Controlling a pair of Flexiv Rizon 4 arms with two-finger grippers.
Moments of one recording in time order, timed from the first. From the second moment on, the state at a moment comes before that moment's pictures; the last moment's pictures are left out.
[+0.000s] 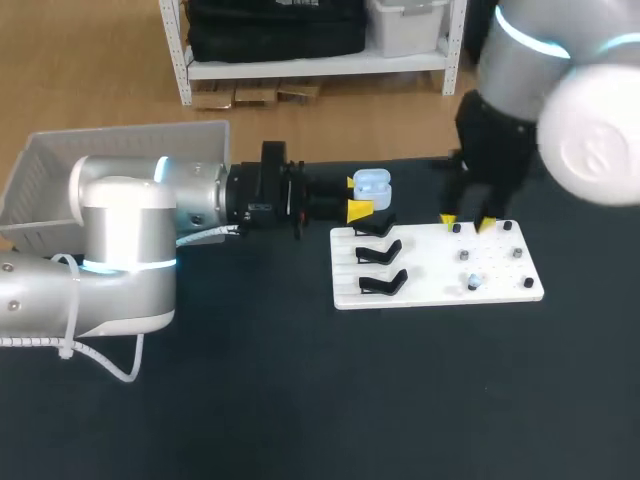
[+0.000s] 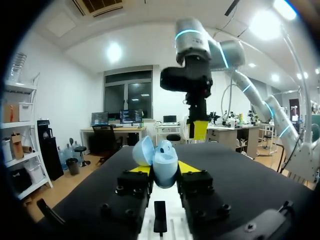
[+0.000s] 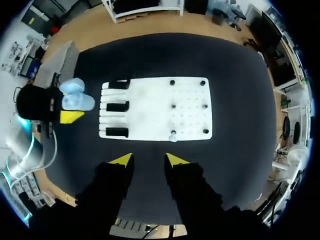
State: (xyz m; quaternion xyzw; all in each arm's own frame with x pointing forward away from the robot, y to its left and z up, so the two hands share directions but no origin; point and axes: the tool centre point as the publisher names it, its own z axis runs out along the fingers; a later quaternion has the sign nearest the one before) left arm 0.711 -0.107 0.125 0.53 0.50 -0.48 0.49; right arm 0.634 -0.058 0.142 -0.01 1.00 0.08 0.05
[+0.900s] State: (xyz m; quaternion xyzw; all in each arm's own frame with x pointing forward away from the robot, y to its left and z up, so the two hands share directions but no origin) left arm 0.711 -0.107 0.125 0.53 0.50 -0.48 0.49; right arm 0.629 -0.076 0.061 0.04 1.00 0.01 0.05
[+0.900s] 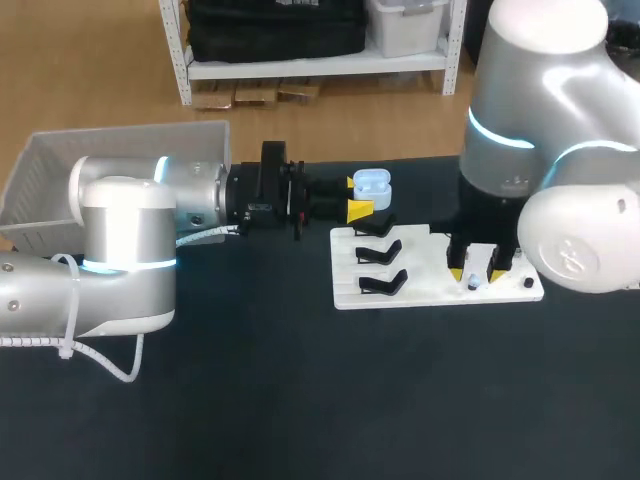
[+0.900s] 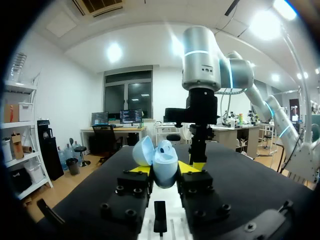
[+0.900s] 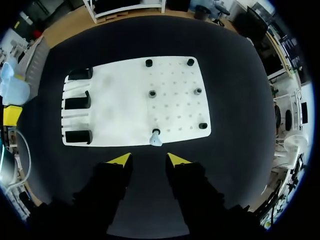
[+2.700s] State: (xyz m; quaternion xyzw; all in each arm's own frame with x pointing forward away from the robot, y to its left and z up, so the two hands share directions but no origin) left arm 0.711 -0.107 0.125 0.53 0.50 -0.48 0.49; right arm 0.647 -0.083 0.028 0.10 0.99 0.01 0.06
